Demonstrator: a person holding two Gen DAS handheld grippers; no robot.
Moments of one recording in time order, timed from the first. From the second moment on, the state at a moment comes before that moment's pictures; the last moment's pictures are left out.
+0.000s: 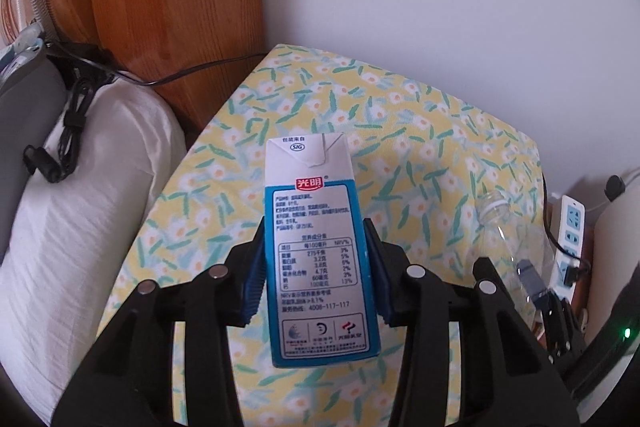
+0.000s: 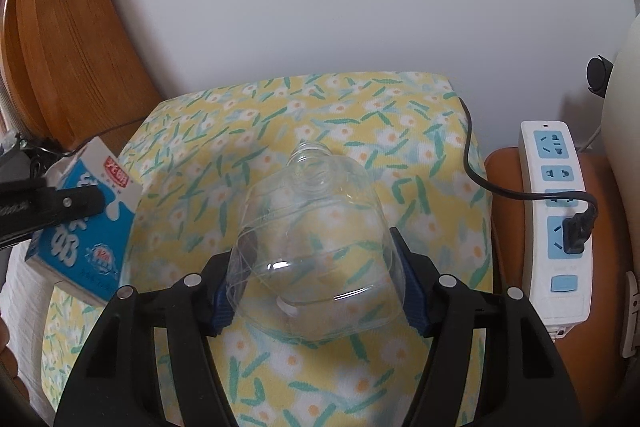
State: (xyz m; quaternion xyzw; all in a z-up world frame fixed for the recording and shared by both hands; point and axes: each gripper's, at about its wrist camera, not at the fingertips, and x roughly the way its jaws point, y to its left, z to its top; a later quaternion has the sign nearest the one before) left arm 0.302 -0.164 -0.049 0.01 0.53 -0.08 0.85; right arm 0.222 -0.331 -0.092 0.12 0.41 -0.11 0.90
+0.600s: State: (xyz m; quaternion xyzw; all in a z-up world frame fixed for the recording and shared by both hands) left arm 0.122 -0.069 -0.001 0.02 0.45 -0.12 0.88; right arm 0.104 -0.254 -0.021 0.08 0.39 -0.03 0.92
